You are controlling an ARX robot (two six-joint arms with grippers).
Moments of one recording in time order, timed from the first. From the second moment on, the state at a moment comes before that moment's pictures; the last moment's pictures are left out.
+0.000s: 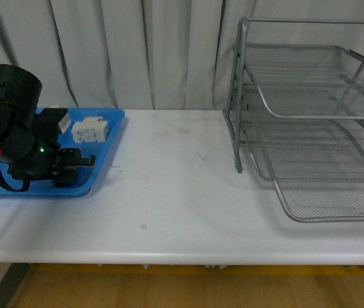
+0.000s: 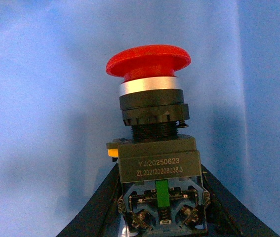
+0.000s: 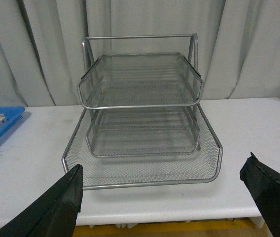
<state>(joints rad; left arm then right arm) -0.01 2.35 1.46 -0.05 0.00 0.03 0.00 0.00 0.01 0.00 0.00 0.00</state>
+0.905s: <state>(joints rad) -0.06 1.25 0.65 0.03 0.04 0.10 0.00 0.00 0.01 0.00 0.00 0.00</state>
